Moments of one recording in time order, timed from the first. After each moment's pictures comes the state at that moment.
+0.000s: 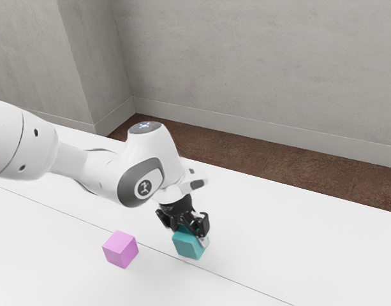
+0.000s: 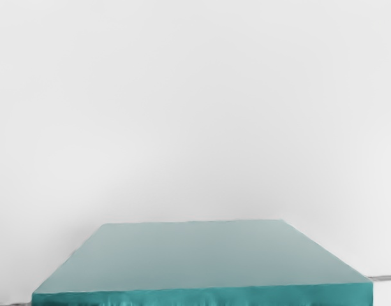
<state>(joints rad) -0.28 0.06 -0.03 -2.31 -0.22 2.47 -0.16</state>
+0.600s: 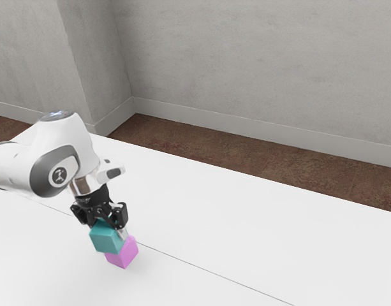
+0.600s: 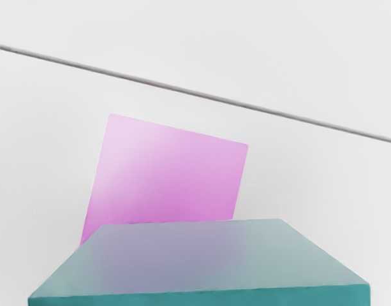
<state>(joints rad) 0.03 -0.27 -0.08 -2.58 -0.16 2.31 -0.16</state>
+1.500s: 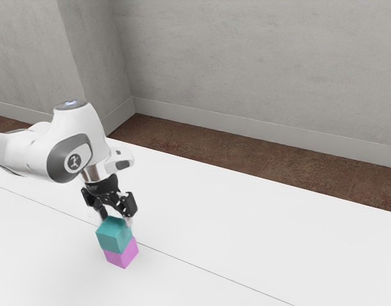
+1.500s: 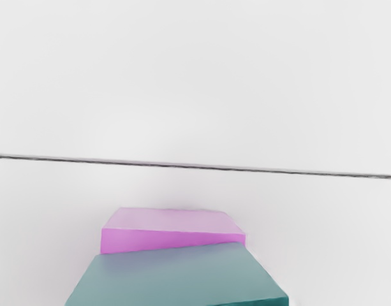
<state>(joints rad) 0.05 -0.18 -0.09 -2.47 -0.13 2.31 0.00</state>
